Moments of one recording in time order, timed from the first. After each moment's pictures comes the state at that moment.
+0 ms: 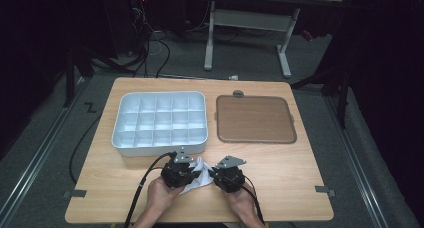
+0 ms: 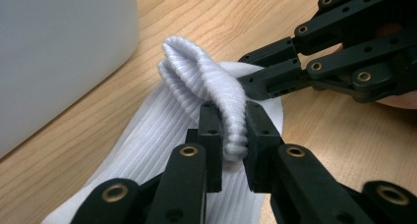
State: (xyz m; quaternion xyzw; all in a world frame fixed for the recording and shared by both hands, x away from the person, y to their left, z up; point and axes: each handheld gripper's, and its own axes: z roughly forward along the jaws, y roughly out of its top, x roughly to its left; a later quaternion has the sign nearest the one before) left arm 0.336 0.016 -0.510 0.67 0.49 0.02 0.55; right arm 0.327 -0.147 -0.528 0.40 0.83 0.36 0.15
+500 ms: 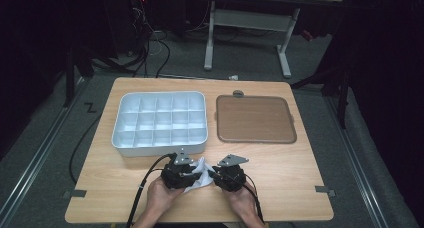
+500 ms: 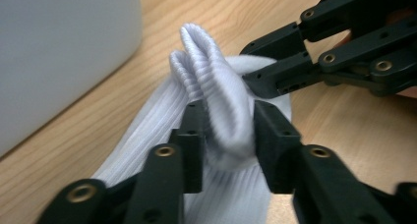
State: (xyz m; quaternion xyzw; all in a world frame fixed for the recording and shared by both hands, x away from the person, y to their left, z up) left arm 0.333 0.019 -0.512 0.67 0.49 0.02 0.56; right arm 0.329 -0.152 -0.525 0.41 0.82 0.37 0.13
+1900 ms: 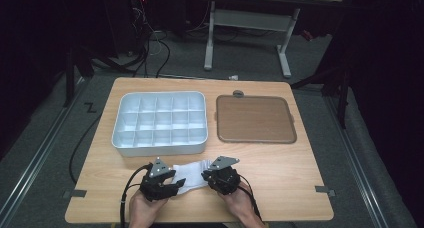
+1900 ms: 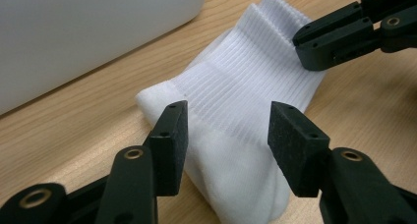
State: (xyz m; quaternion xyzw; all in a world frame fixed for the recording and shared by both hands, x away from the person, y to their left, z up) left arm 0.309 0.066 -0.515 0.62 0.54 0.07 0.57; right arm 0.318 -0.129 -0.503 0.35 0.86 0.35 0.13
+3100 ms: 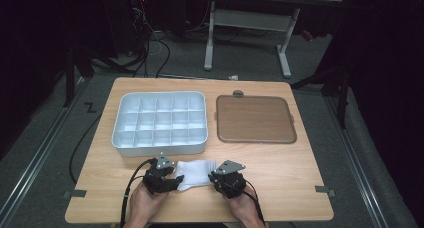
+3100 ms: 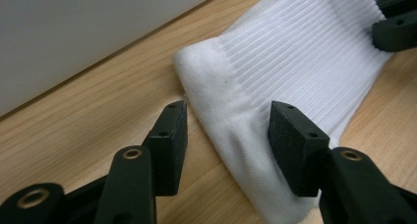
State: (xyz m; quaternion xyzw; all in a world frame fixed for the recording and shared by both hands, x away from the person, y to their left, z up) left arm 0.334 0.063 -0.532 0.64 0.56 0.09 0.52; right arm 0.310 -0.145 -0.517 0.37 0.85 0.35 0.16
